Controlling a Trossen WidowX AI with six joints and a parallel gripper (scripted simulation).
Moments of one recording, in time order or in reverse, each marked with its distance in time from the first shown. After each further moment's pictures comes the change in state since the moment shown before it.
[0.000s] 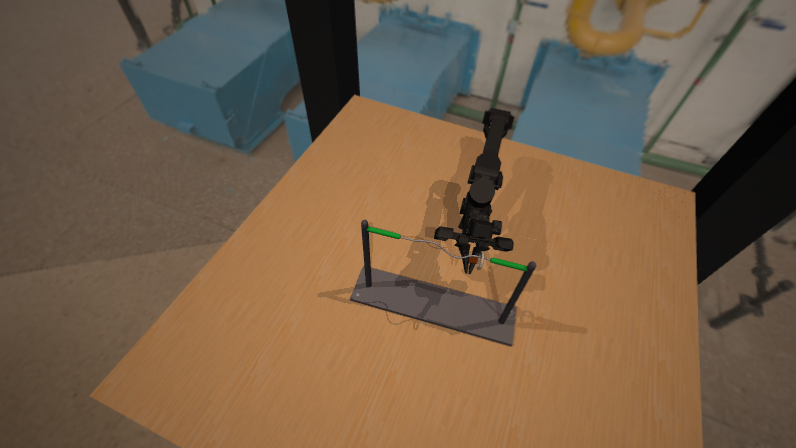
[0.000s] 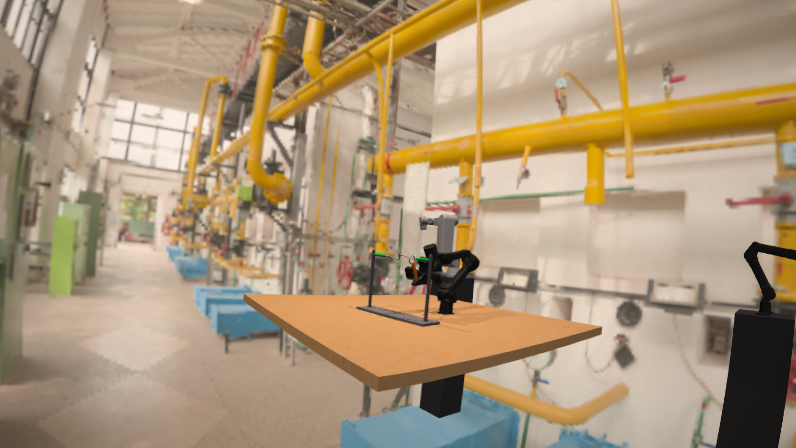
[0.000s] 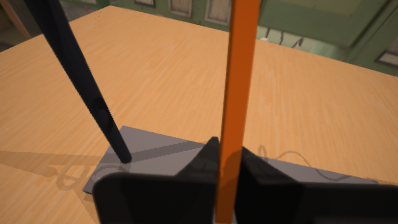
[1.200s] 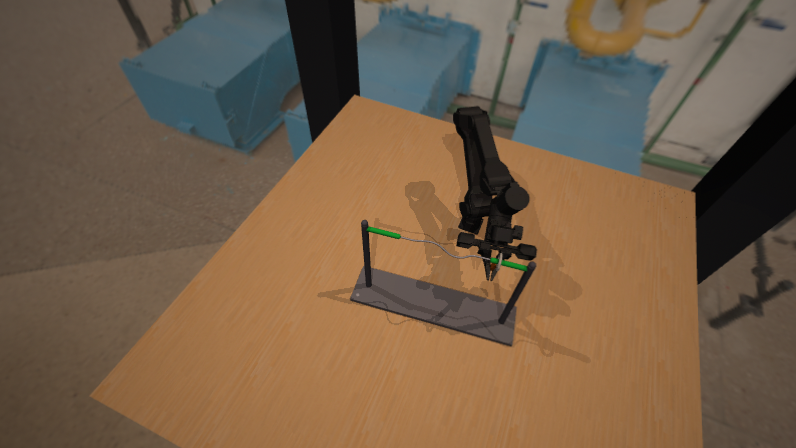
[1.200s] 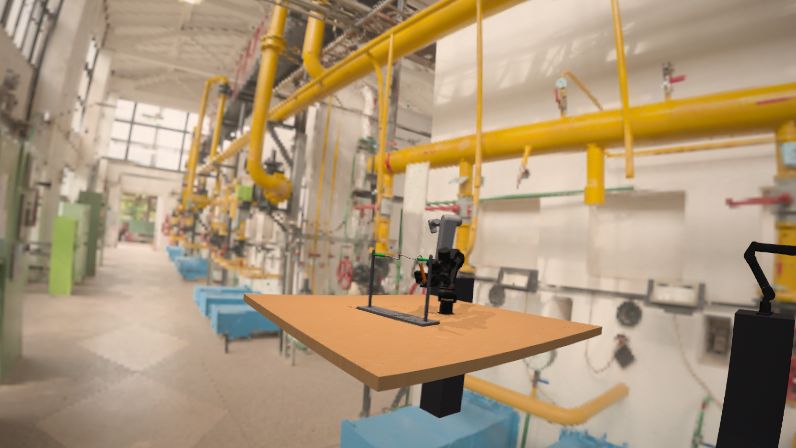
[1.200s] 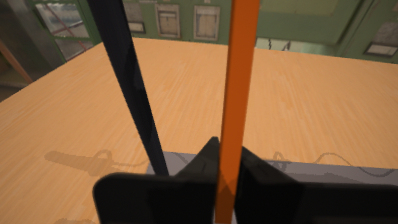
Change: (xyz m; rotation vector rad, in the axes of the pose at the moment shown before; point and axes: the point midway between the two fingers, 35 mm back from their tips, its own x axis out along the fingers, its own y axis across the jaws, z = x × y) arm 0.008 0.055 0.006 0.140 -0.089 -0.035
